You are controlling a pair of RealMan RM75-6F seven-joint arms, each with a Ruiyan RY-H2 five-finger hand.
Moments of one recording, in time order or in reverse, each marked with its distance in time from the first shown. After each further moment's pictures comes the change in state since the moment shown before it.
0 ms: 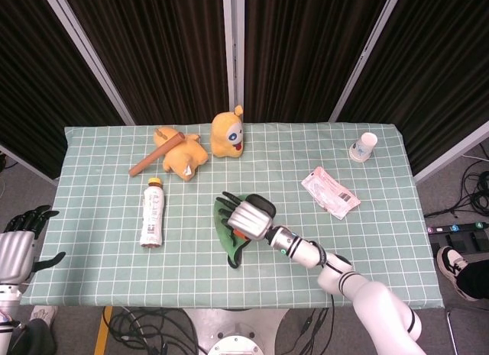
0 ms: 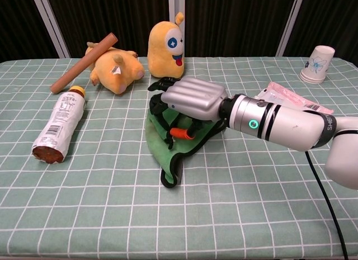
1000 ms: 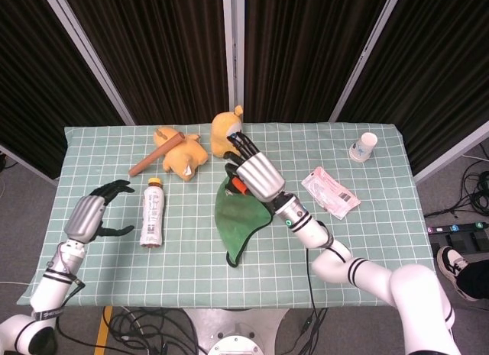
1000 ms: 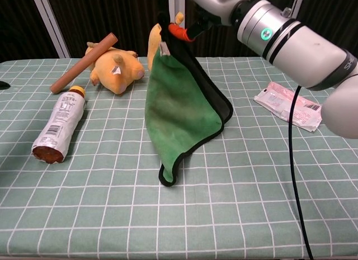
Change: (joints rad) left arm -0.281 -0.150 -0.099 0.036 0.014 -0.268 -0.271; right arm 0.024 0.270 0.295 -0.478 0.259 0.090 -0.325
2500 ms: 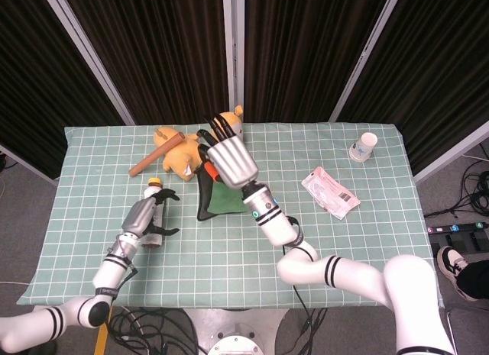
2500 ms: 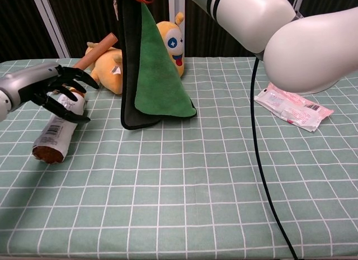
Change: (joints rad) left arm -0.180 -0.291 -0.046 0.125 -0.334 -0.256 0.095; right arm 0.138 -0.026 0.209 -0.223 0.324 -0.122 -0.367
